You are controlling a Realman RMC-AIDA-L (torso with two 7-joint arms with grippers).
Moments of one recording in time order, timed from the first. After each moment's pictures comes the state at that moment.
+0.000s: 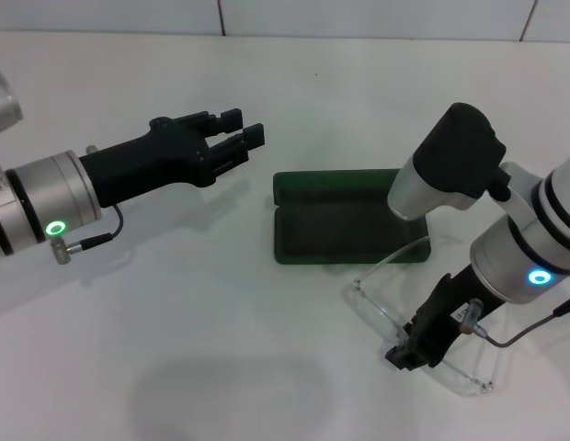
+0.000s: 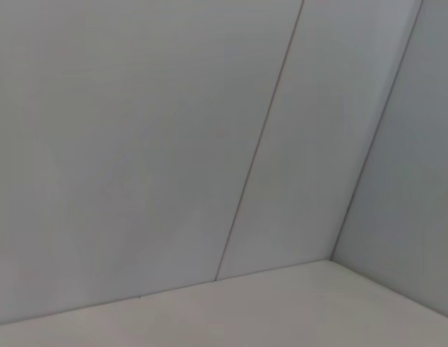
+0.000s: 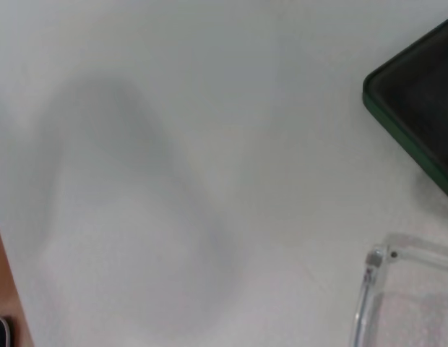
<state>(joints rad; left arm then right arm) -0.40 -2.08 1.13 0.65 1.40 1.26 -1.37 0.60 2.03 -1.80 -1.33 -2.30 -1.48 2.68</state>
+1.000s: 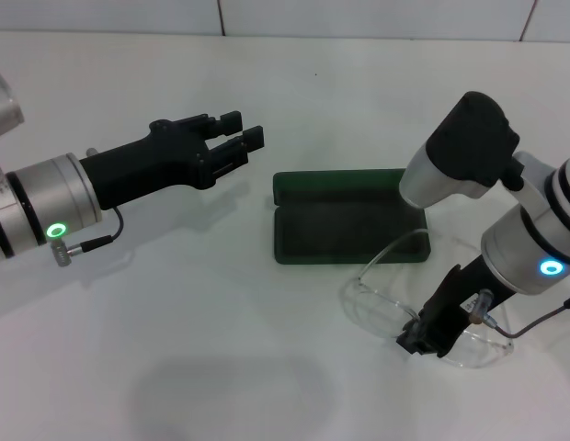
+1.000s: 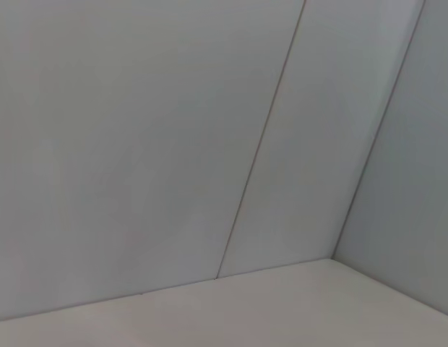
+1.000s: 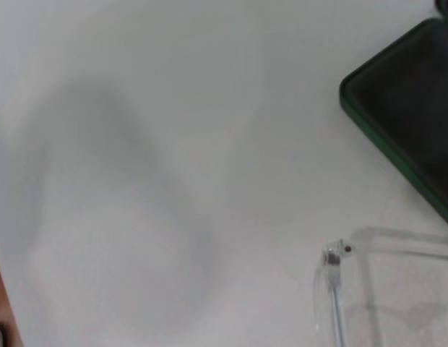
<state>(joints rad) -0.40 -2.08 1.13 0.65 1.40 1.25 -1.37 0.59 2.02 -1.77 -1.35 -2.31 -1.50 2.68</state>
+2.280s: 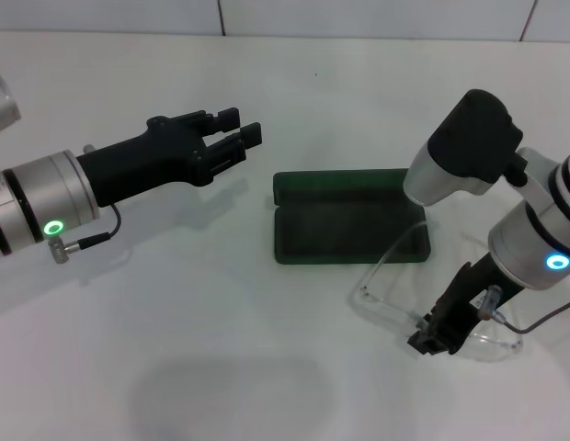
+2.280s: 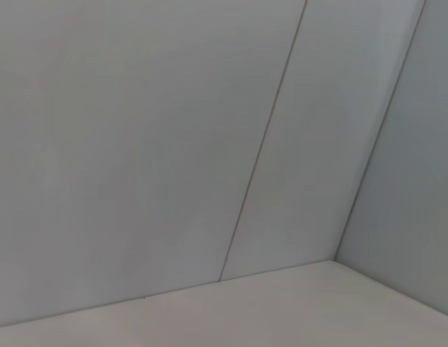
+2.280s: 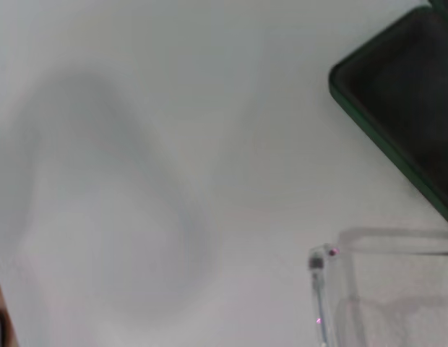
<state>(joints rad) -0.40 -2.08 1.13 0.65 1.40 1.25 -1.37 0.62 2.02 -1.75 -1.33 -2.34 -1.53 2.68</state>
